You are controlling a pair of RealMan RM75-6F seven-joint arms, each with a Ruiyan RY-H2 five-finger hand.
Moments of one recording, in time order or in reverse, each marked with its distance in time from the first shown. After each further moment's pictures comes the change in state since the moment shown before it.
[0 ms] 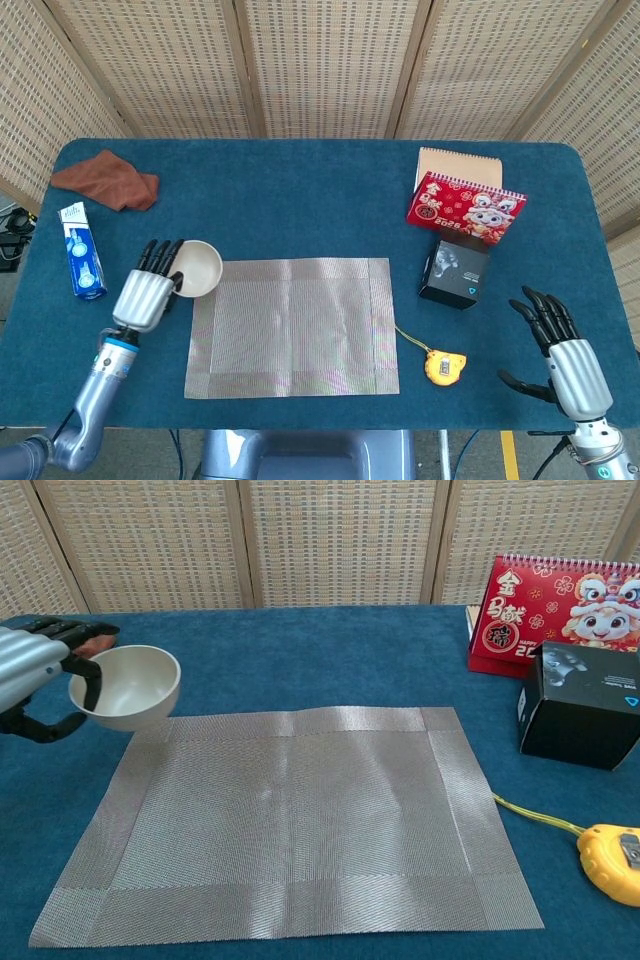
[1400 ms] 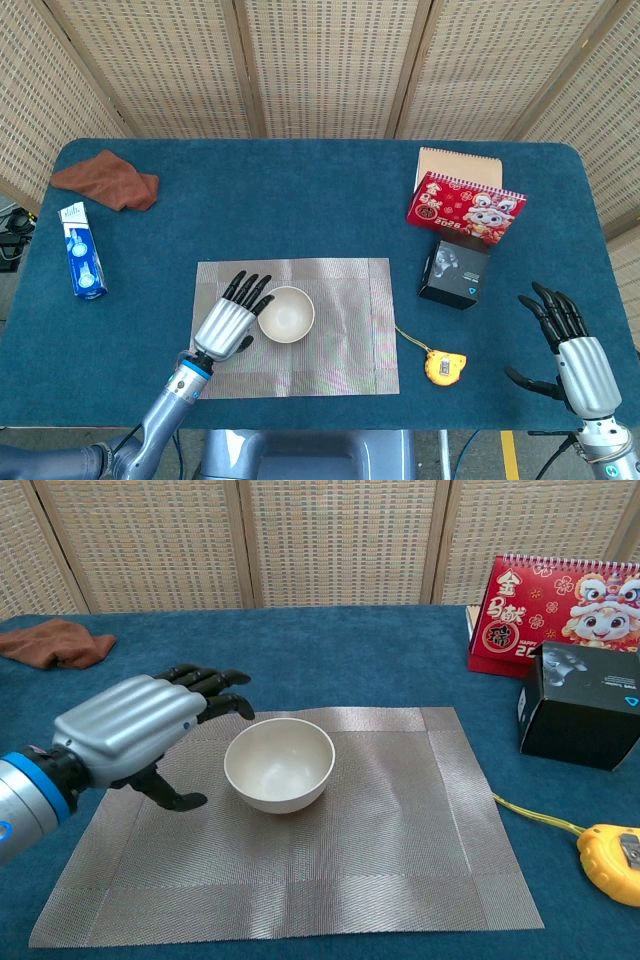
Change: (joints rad) left arm -0.065 -0.170 0.023 -0.134 -0.002 -0.066 0.186; right arm -0.002 0.017 0.011 -0.001 0.020 0.001 0.025
